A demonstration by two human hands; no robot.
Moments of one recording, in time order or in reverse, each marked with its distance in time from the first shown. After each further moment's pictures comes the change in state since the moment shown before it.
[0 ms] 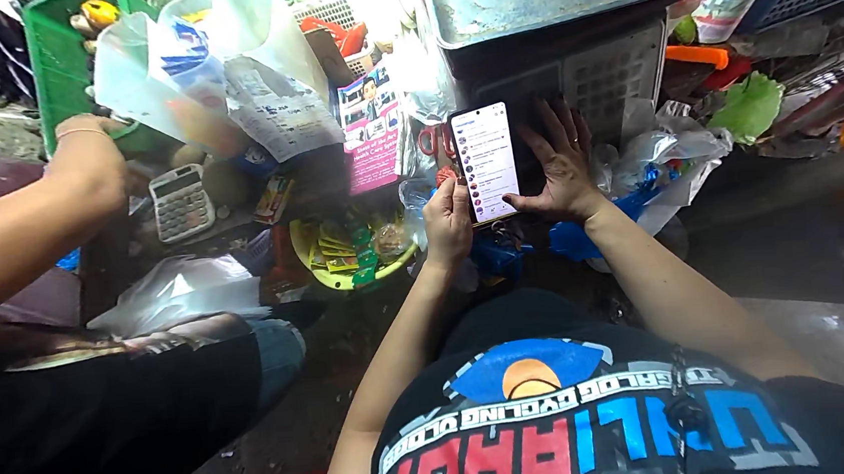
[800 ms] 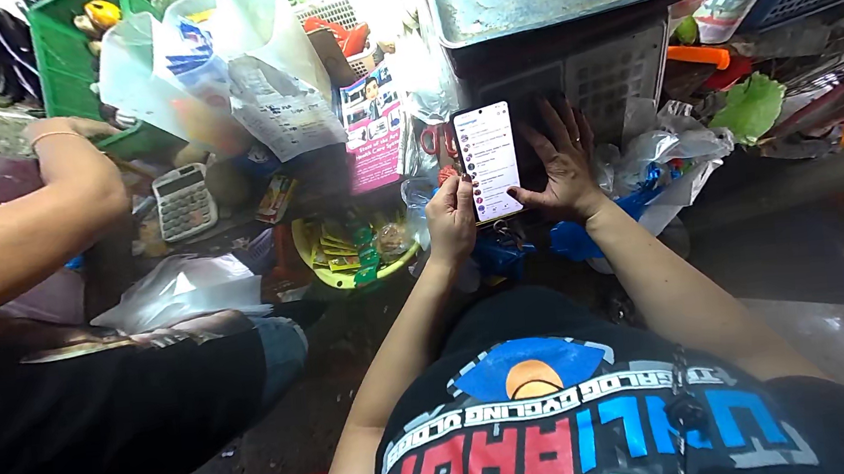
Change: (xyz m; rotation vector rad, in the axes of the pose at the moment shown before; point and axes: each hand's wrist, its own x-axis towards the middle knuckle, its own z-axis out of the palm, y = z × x) left_hand 0.002 0.004 0.002 0.054 0.026 -0.003; right_hand 0.000 0.002 0.002 0.002 0.012 -0.012
